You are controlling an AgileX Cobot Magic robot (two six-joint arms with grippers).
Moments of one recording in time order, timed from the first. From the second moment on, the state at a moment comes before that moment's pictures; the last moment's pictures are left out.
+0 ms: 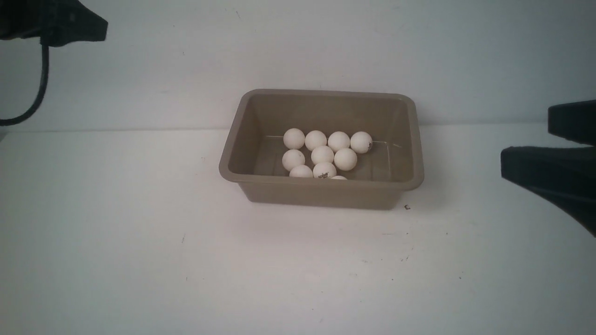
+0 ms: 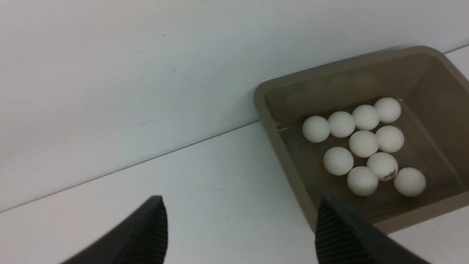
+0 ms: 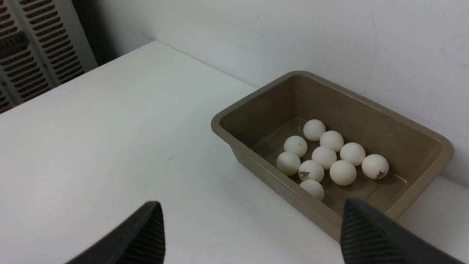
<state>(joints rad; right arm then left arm) 0.10 0.82 -0.88 0.92 0.89 -0.96 0.22 1.51 -1.58 -0.64 0.94 0.73</state>
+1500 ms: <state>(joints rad) 0.10 0.02 -0.33 0.26 0.70 -0.38 0.22 1.04 -1.58 -0.53 1.09 0.55</state>
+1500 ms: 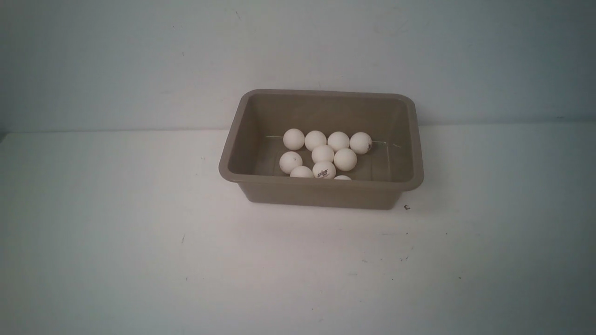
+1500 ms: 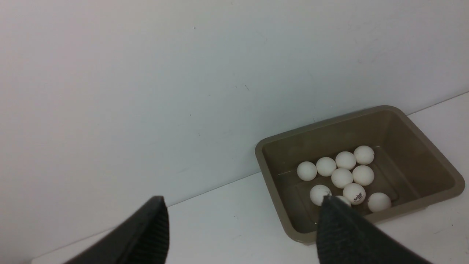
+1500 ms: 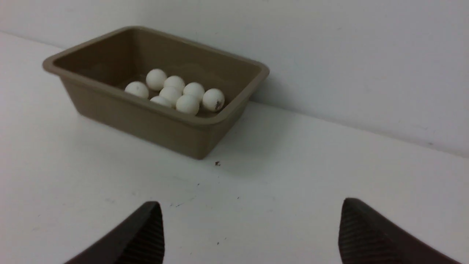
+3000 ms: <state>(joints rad) 0.10 -0.01 -0.16 0.26 0.62 -0.39 0.22 1.04 -1.58 -0.75 1.12 0.60</state>
